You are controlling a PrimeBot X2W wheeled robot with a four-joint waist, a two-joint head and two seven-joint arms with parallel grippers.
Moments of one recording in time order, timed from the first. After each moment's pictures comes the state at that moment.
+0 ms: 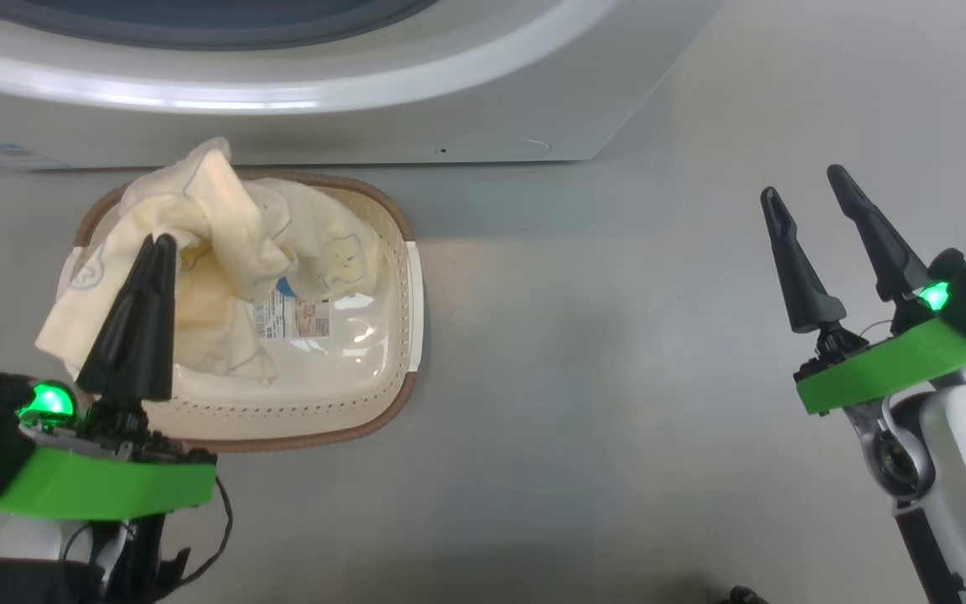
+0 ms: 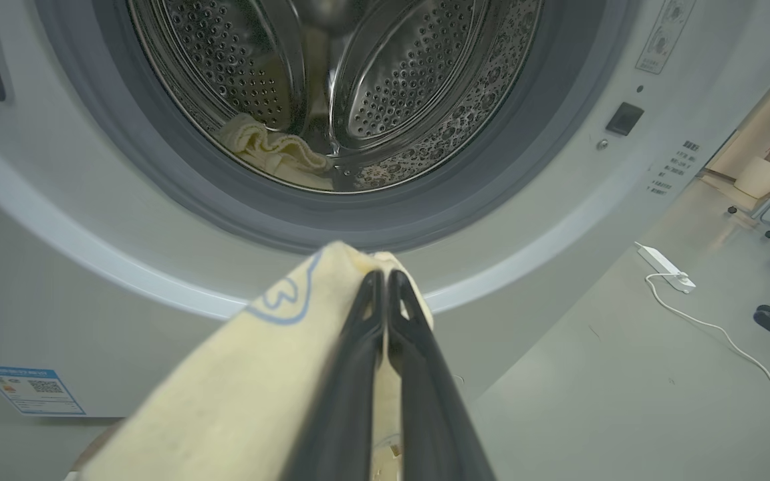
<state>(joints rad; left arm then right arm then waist) -0.23 0.33 -0.18 -0.09 -0.50 -0.13 -0.25 -0.31 -0.22 0.16 0.14 0.34 0.12 -0.26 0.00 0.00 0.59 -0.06</state>
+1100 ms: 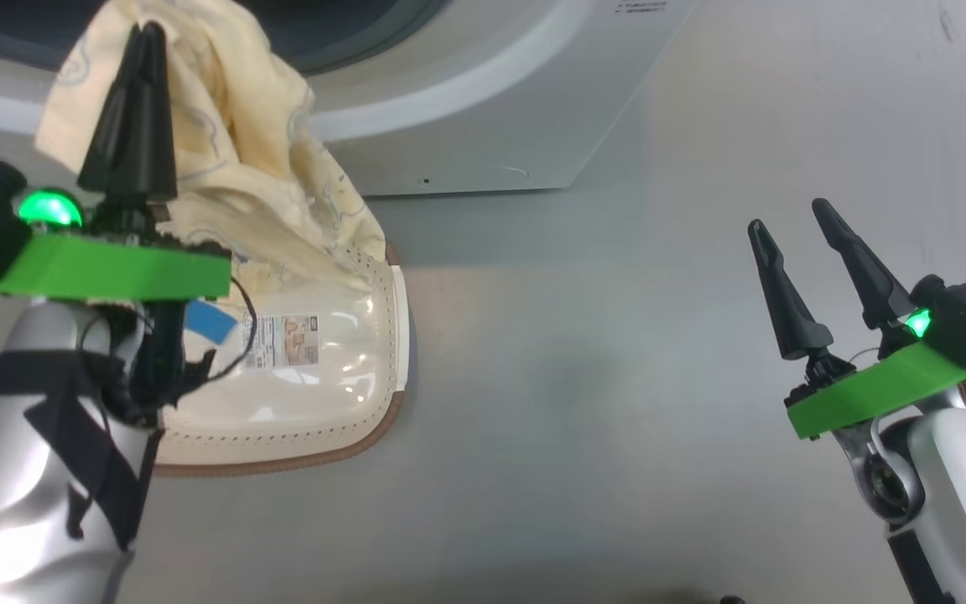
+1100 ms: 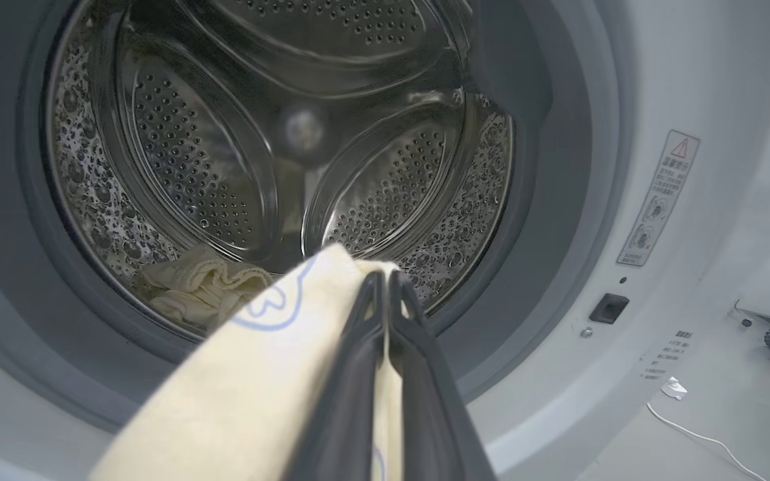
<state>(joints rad) -0.63 0.21 -0.21 0.16 -0.52 -0.13 -0.26 -0.27 -0.22 0.18 0.16 0.35 0.12 -0.26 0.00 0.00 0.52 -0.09</state>
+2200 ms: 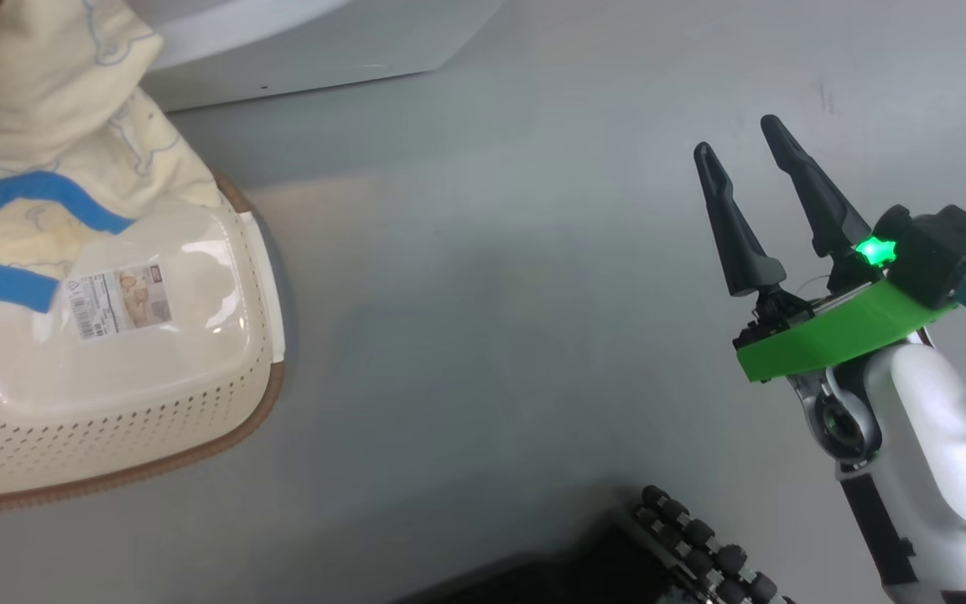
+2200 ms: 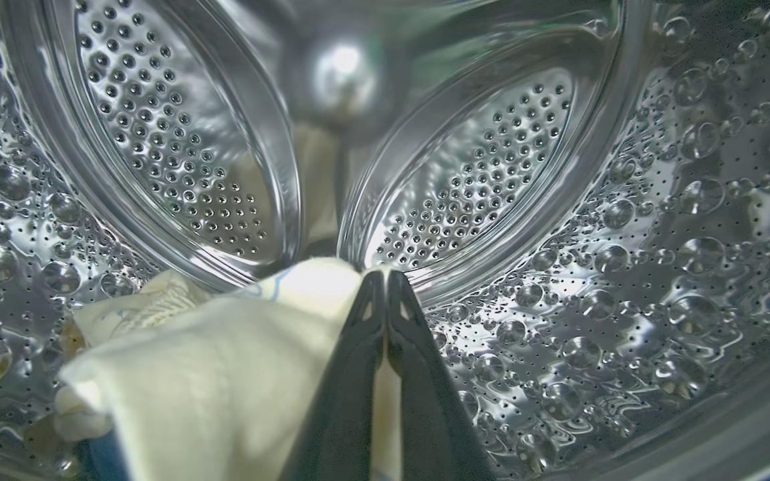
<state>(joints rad) -1.36 0.27 -0.17 0.79 -0.48 -0.13 -0.26 -0.41 -0.15 0.23 0.13 0.35 0.12 -0.26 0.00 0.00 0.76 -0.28</state>
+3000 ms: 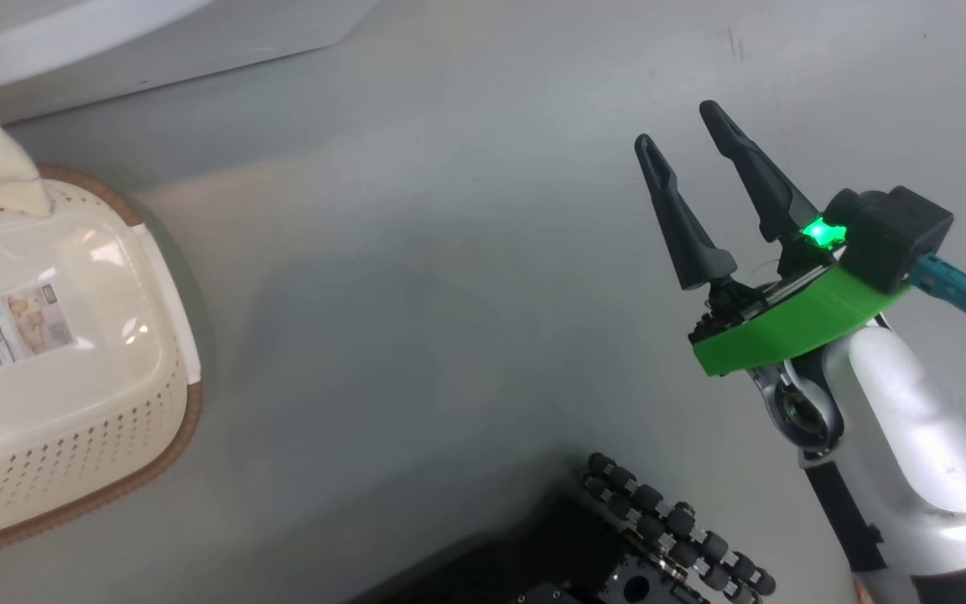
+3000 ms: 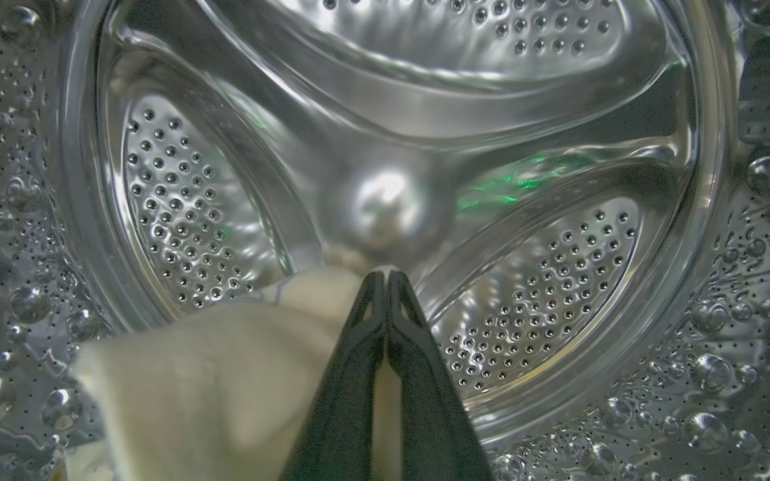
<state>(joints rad) -1.63 0.35 0.04 0.85 -0.26 -0.10 -0.26 -0.47 -0.12 0.31 0.14 0.37 0.12 -0.26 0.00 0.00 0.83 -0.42</state>
